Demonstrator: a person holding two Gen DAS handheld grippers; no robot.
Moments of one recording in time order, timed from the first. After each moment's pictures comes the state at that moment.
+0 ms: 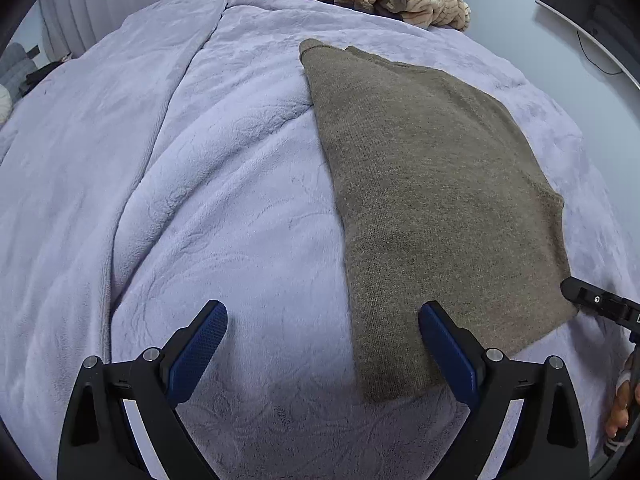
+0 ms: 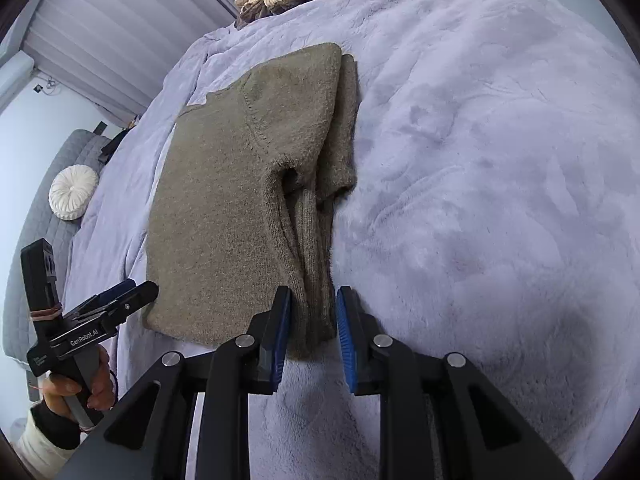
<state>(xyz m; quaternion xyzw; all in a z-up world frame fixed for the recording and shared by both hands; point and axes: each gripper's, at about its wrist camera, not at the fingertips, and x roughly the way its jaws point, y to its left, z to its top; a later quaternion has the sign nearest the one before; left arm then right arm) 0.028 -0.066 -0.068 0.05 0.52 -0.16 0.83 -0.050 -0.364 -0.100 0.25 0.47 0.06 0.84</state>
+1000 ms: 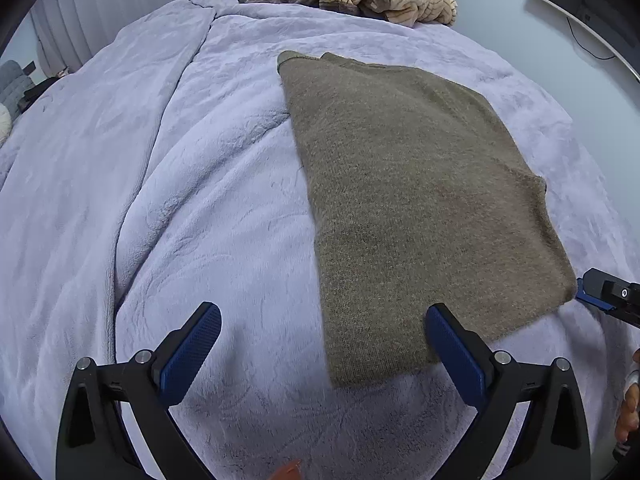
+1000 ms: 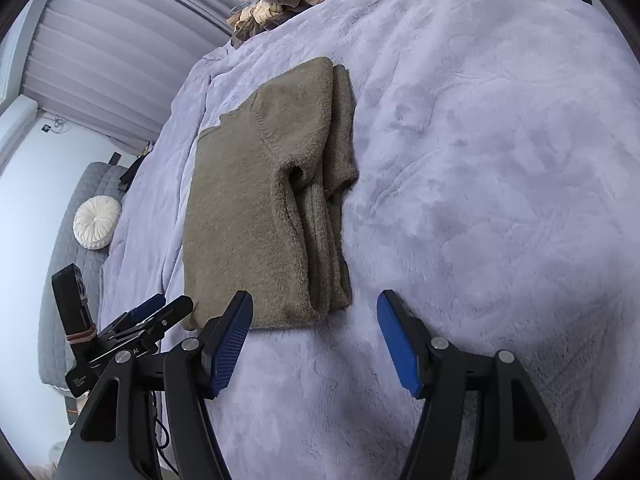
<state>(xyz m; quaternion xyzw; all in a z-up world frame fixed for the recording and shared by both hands) 0.016 -0.083 -0.057 0.08 0.52 -0.16 0.83 -0.072 -0.374 -0.087 0.32 0.46 0.07 0.83</state>
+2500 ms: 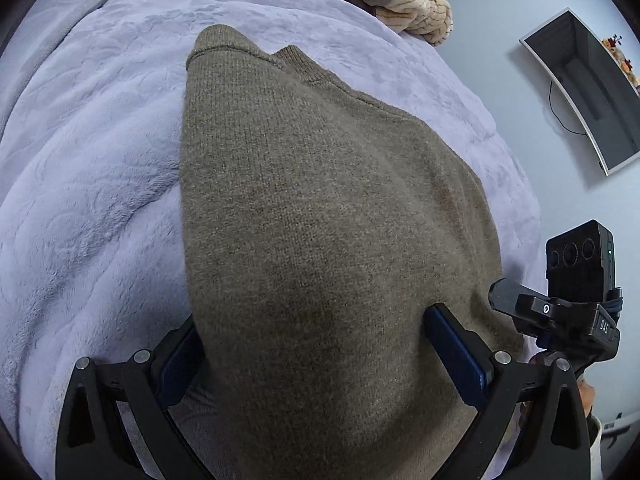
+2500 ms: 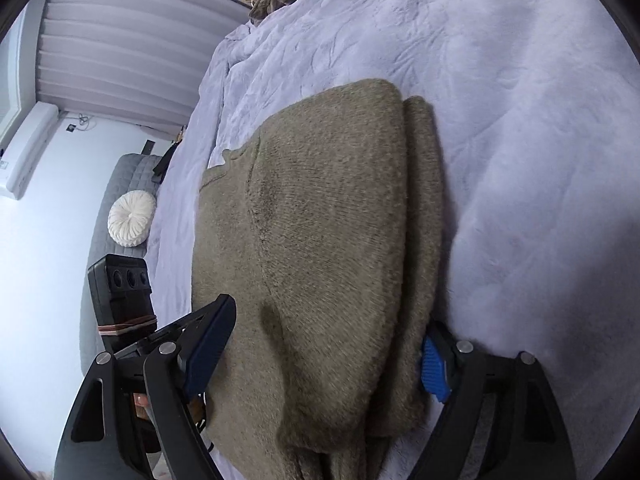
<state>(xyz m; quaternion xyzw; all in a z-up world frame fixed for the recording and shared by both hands) 0.154 -0.124 -0.104 -0.10 0.57 -0.30 0.76 0.103 -0.384 -0.117 0.36 0.48 0.18 0.78</state>
